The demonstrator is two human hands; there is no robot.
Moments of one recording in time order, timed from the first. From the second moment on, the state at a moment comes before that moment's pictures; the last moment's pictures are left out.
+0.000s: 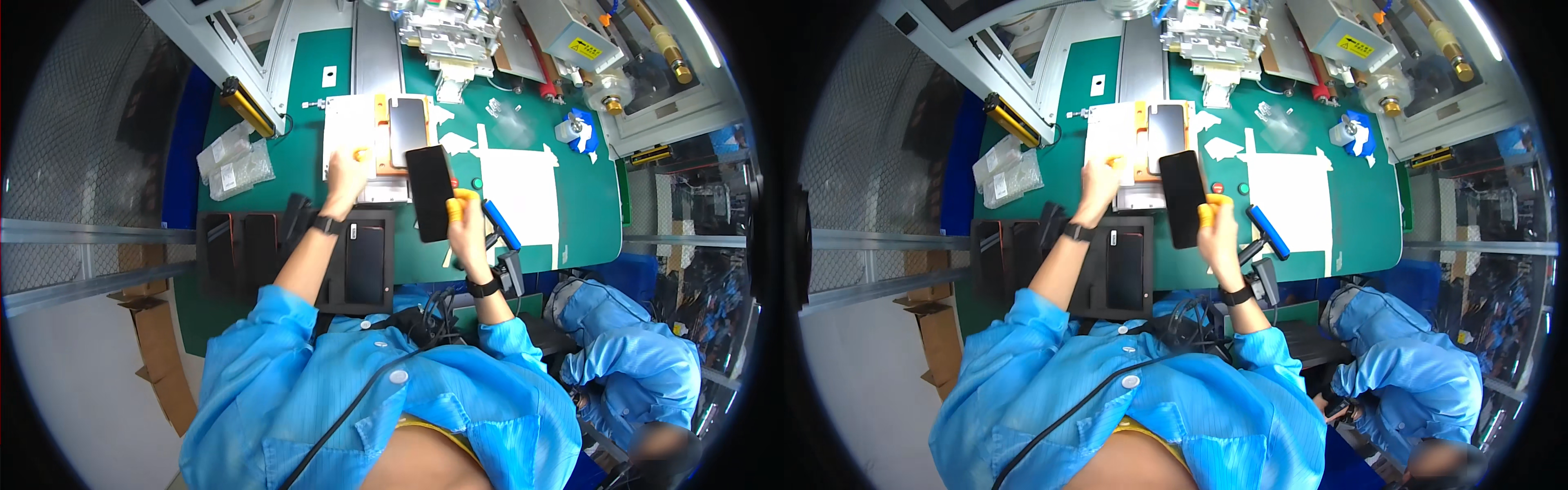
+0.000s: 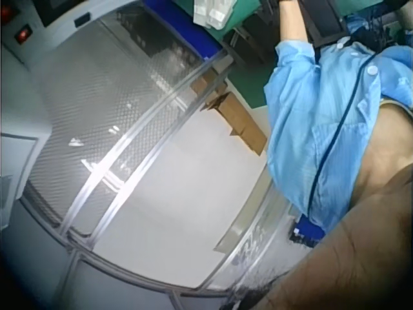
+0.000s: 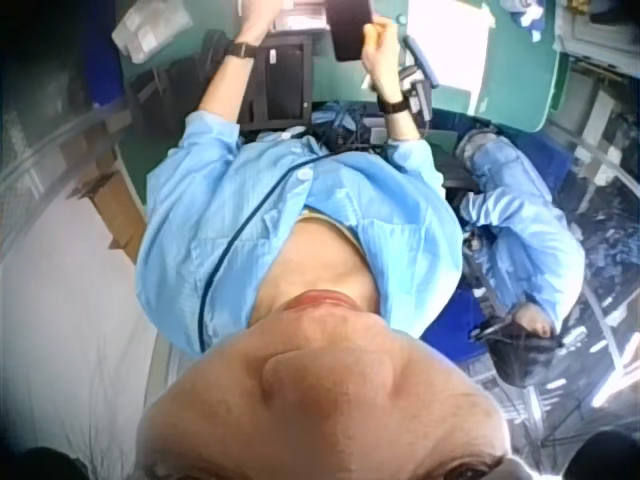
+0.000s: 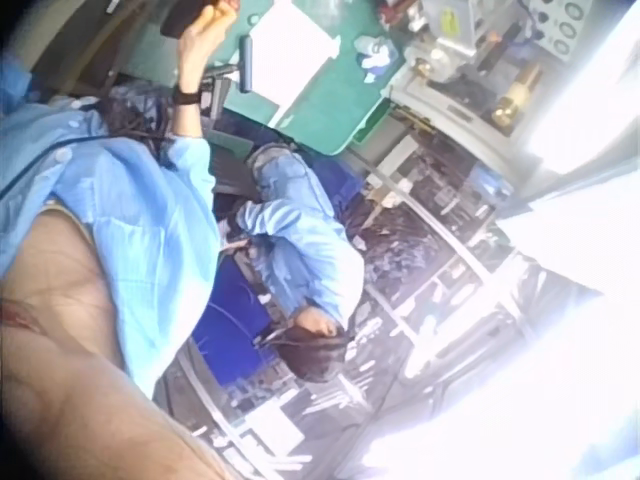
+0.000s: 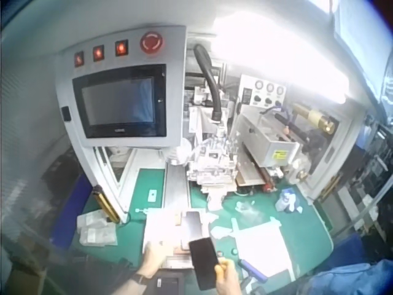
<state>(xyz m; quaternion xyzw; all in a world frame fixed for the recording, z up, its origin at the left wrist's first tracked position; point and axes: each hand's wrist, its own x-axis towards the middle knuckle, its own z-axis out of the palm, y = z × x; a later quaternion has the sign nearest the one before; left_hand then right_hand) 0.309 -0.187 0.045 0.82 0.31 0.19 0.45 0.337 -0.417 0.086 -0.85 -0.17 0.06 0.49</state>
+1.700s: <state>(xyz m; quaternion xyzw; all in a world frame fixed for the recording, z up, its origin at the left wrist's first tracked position) 0.153 -0.236 0.101 0.25 0.36 0.16 0.89 0.491 -0.291 0.084 -0.82 -0.14 0.28 0.48</state>
